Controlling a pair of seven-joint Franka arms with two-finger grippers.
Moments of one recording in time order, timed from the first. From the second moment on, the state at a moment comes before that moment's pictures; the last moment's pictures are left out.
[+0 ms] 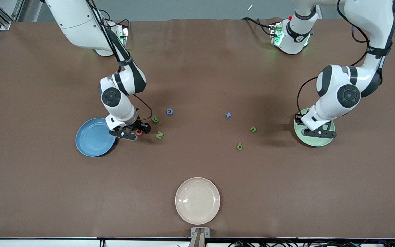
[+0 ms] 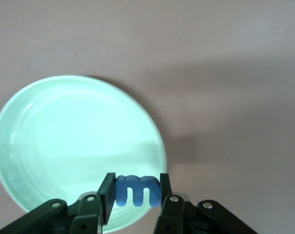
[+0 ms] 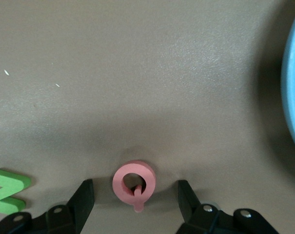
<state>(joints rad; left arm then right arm) -0.07 0.24 -0.01 -2.26 0.08 2.42 0.02 0.49 0.48 -0.07 -2.18 0.07 2.70 0.61</state>
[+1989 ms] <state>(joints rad) 0.05 0.29 -0.20 -2.26 0.19 2.54 -0.22 0.37 0.38 -0.09 -2.02 0.07 2.32 0.48</state>
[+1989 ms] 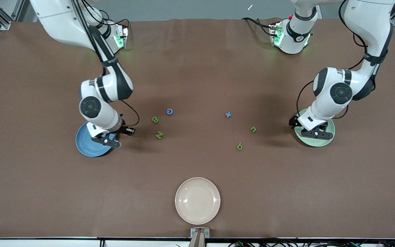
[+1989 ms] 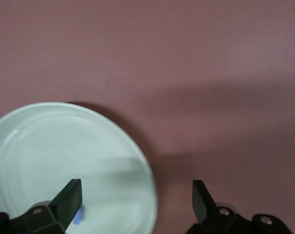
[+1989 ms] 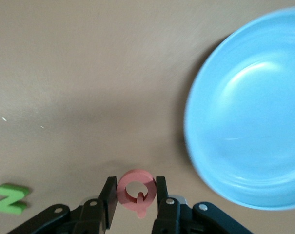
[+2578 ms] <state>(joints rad) -0.08 0.44 -0.31 -2.10 0.19 2.49 -1.12 0.15 0.37 -0.10 -2.18 0.07 2.49 0.24</state>
